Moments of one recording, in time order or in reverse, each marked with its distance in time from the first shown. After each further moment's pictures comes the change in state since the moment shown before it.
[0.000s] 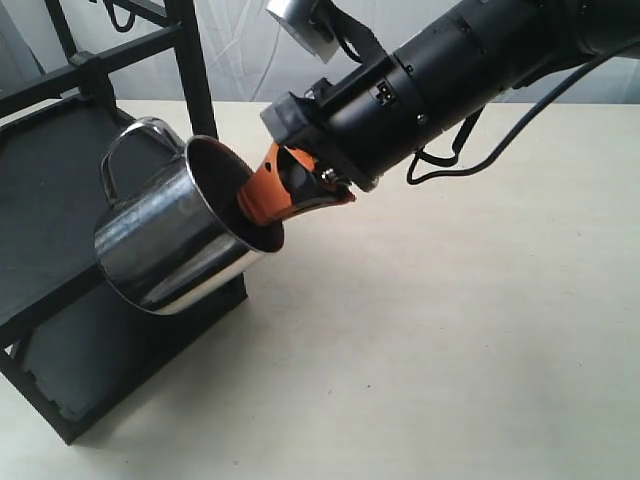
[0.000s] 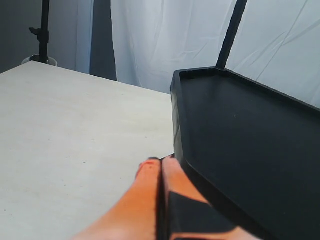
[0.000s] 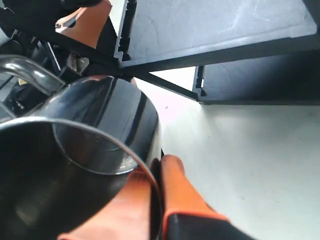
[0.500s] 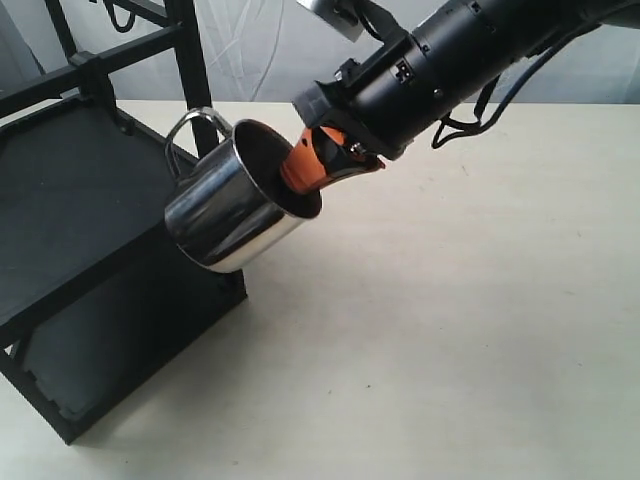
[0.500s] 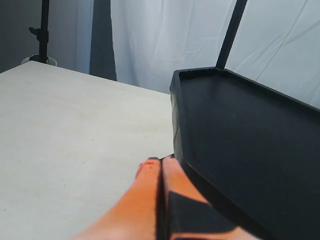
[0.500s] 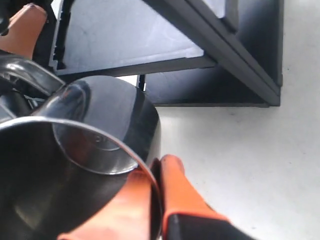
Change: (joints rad) left arm 0.000 0.000 0.000 -0.002 0.000 0.000; right arm -0.068 0.057 -0.104 -0.154 -0.010 0.029
